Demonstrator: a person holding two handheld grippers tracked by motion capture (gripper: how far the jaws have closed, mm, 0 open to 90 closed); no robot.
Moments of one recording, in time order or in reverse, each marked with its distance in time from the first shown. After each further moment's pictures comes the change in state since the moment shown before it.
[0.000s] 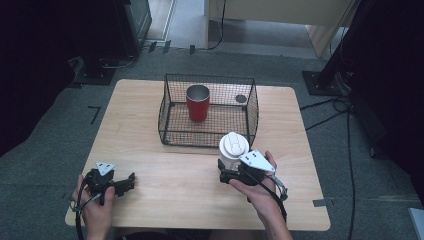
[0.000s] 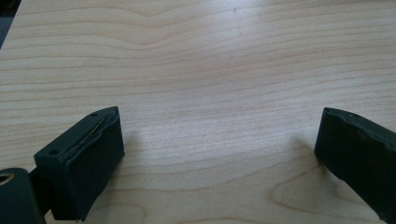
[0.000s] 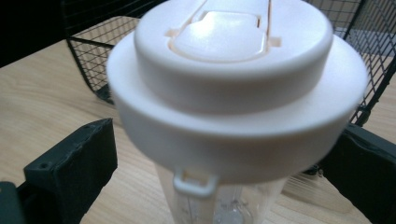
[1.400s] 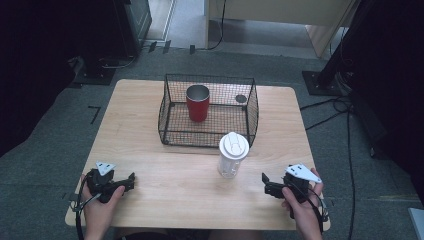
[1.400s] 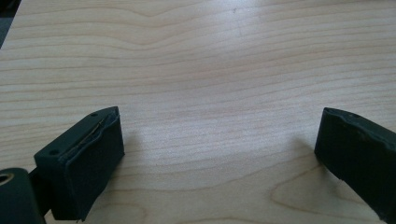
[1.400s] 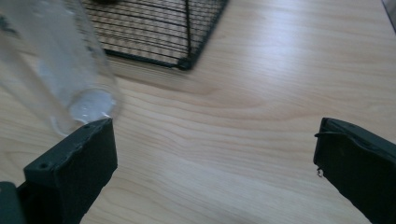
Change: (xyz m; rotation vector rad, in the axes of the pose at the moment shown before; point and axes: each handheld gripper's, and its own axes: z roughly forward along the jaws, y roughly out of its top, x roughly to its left) left arm 0.000 0.000 0.000 0.001 -0.001 0.003; right arm -0.102 -0.051 -0.052 0.169 -0.110 0.049
